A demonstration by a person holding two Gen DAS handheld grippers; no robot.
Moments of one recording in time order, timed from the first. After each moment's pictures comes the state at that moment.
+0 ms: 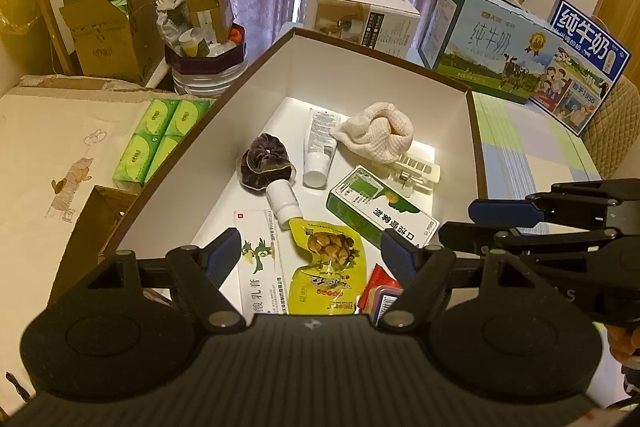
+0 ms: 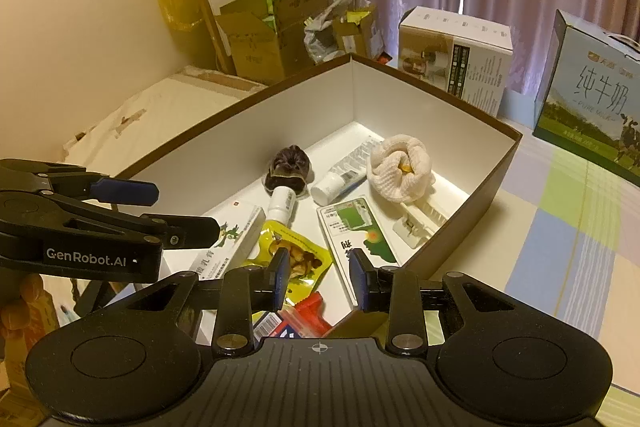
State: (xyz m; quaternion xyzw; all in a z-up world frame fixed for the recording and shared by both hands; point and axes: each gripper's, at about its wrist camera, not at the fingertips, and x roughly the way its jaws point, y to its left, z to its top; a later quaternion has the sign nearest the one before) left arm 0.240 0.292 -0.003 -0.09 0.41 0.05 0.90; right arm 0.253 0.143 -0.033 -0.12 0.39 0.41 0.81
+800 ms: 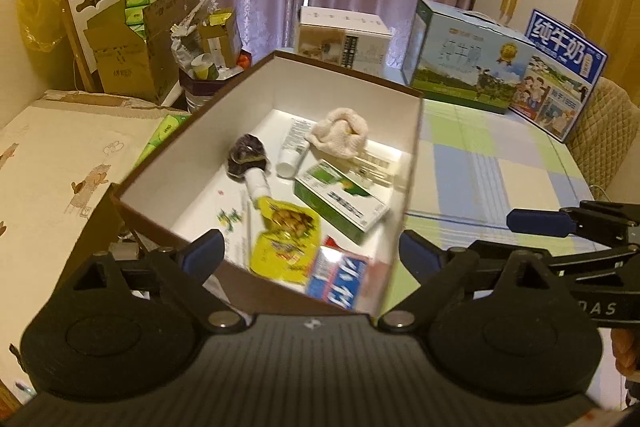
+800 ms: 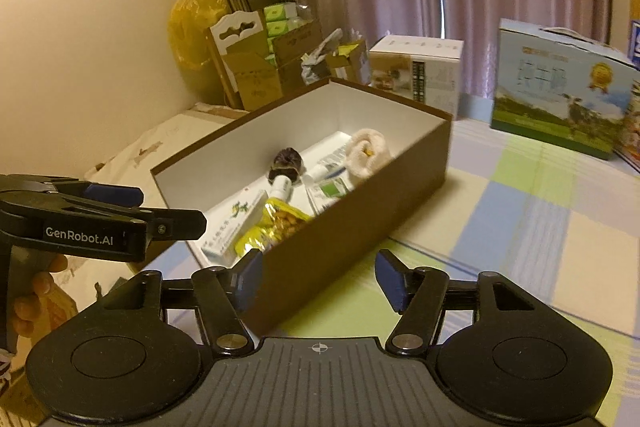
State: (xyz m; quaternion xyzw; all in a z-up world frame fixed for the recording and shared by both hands) left arm 0.167 0.212 0.030 -0.08 0.37 0.08 0.92; right arm 0.189 0.021 -0.001 -0.07 0.35 0.42 0.83
